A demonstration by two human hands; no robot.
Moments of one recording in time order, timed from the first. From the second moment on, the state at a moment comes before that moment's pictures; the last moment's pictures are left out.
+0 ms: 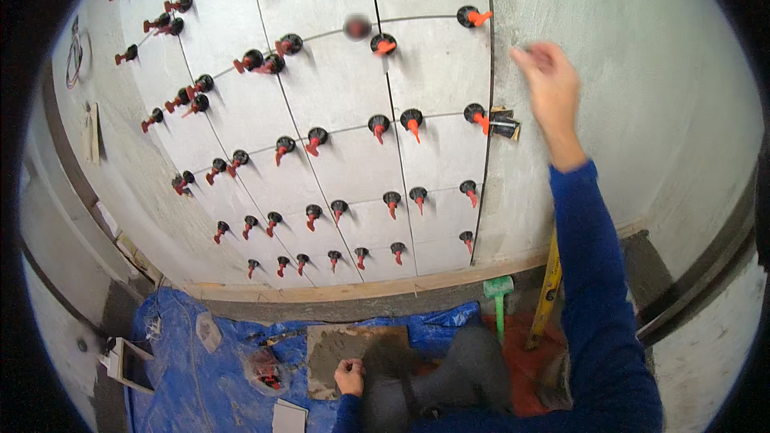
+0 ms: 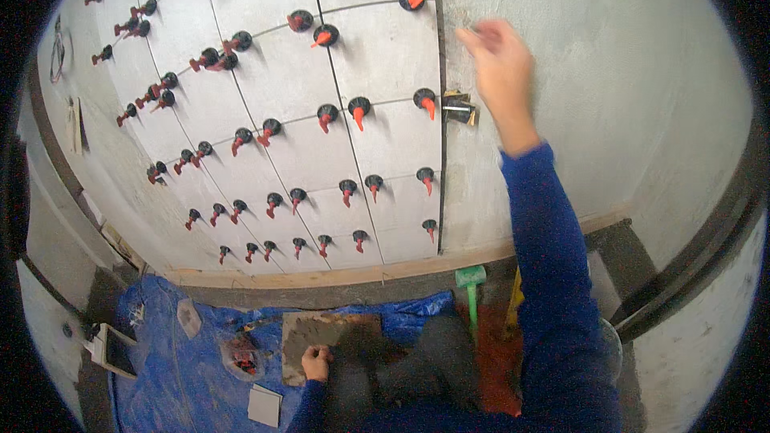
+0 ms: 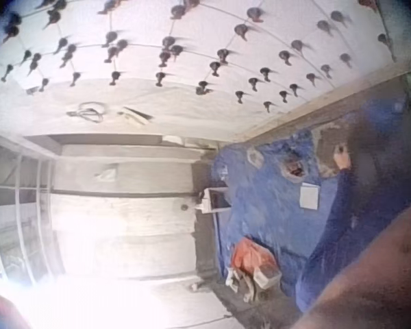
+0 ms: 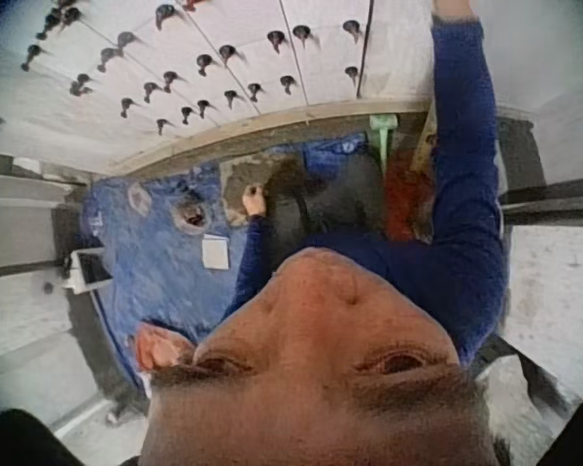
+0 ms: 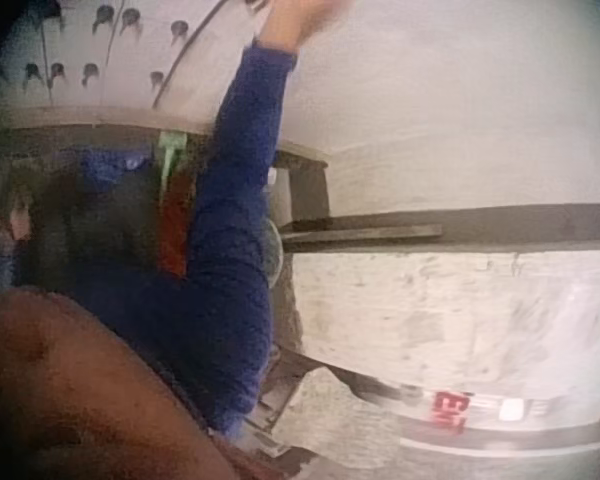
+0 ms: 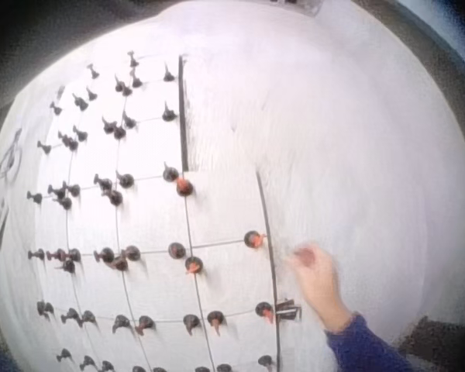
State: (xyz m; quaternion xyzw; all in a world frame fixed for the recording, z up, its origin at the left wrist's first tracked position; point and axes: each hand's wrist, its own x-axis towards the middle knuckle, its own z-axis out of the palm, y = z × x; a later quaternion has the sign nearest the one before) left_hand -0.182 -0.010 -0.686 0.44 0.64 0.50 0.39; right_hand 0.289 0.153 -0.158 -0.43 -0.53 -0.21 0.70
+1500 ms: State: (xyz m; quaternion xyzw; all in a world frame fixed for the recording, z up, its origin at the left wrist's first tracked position) left_hand -0.155 -0.010 -0.658 0.48 0.70 0.41 0.34; right_hand 0.392 -0.151 -0.789 -0.94 -0.23 0.22 0.08
